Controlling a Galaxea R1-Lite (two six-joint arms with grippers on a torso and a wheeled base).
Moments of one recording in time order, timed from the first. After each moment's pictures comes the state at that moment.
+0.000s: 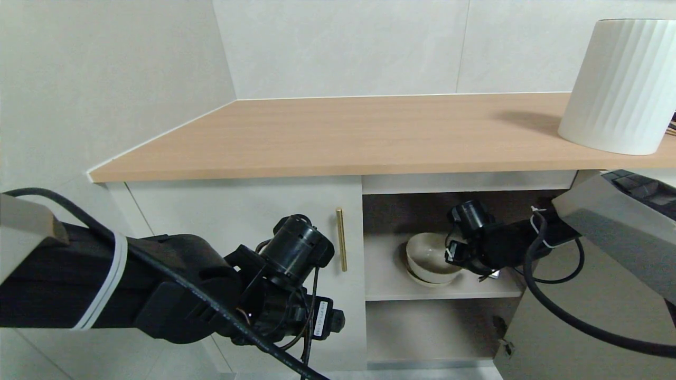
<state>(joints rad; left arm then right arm) -0.70 1.87 -1.01 0.19 0.19 -0.45 0.36 2.32 -1.36 -0.07 -0.37 0.65</state>
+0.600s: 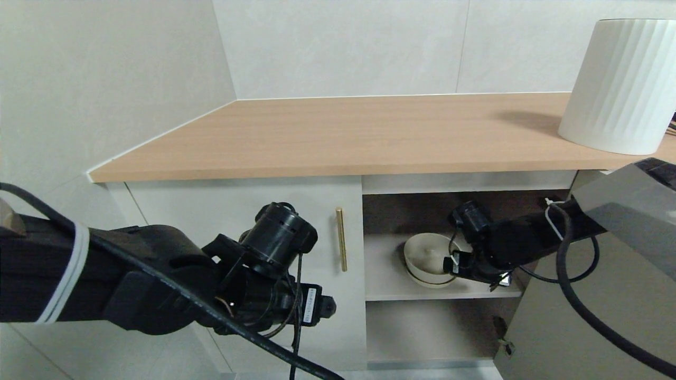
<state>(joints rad) -0.65 1.82 -1.00 0.19 0.19 -0.46 0.40 2.21 -1.30 0.12 -0.33 0.57</state>
